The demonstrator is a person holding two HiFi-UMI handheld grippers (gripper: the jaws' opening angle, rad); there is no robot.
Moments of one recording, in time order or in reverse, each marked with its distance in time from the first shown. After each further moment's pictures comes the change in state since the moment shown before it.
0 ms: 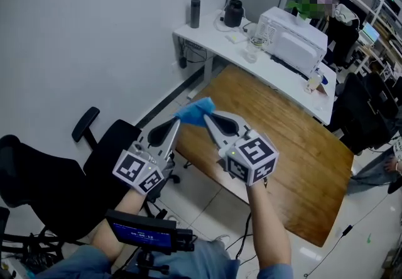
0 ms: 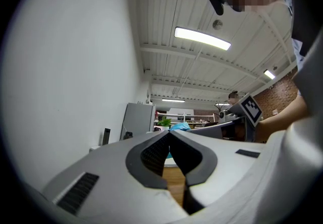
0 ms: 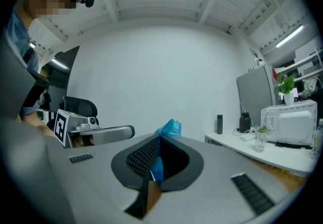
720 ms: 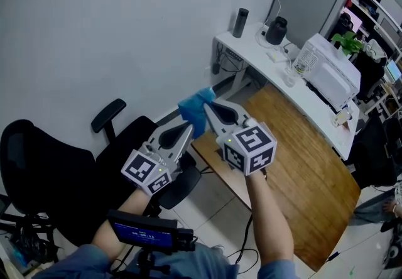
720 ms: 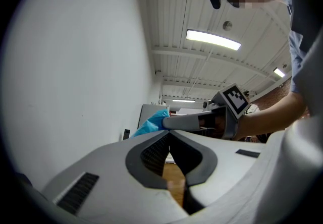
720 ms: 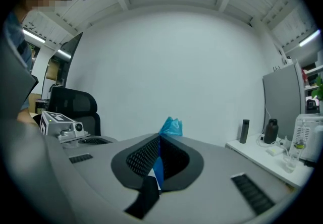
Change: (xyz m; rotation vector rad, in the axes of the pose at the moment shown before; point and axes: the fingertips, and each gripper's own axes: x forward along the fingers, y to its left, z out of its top) left arm -0.059 0.119 0.005 -0.011 -0.007 0.104; right arm 0.174 0.063 0.022 -0.089 0.057 0.137
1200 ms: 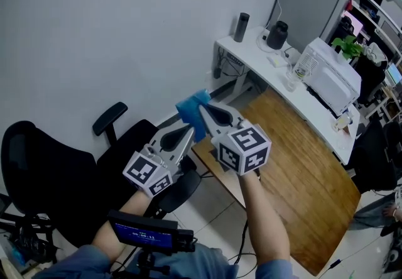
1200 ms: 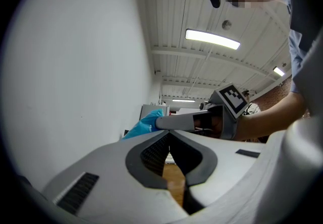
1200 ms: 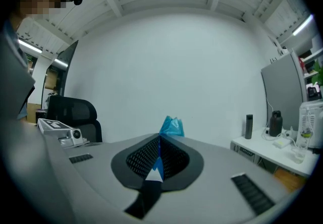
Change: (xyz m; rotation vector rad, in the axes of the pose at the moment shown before) left arm 0.005 -0.002 0.001 0.011 0.002 0.003; right arm 0.013 0.002 0.002 0.077 -0.032 0.023
